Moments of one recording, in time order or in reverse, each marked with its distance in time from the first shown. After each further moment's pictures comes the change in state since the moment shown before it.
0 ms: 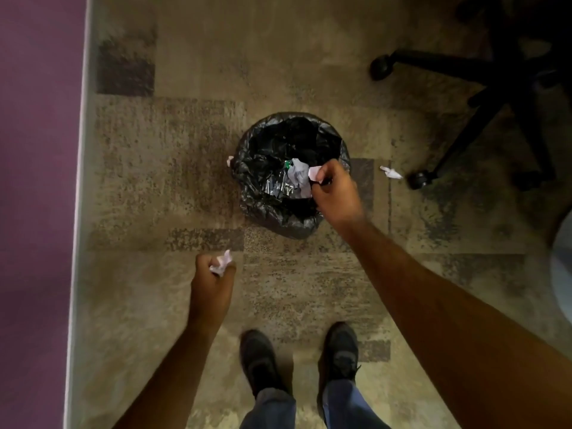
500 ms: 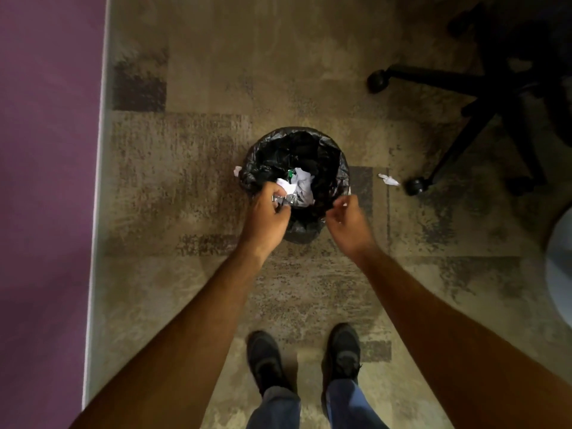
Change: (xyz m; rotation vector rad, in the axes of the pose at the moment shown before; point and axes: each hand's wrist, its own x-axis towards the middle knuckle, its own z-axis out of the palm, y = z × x) left_hand 0.036 0.162 0.040 0.048 -0.288 0.326; right_hand -0.045 0.018 -0.021 0.073 -0.106 0.198
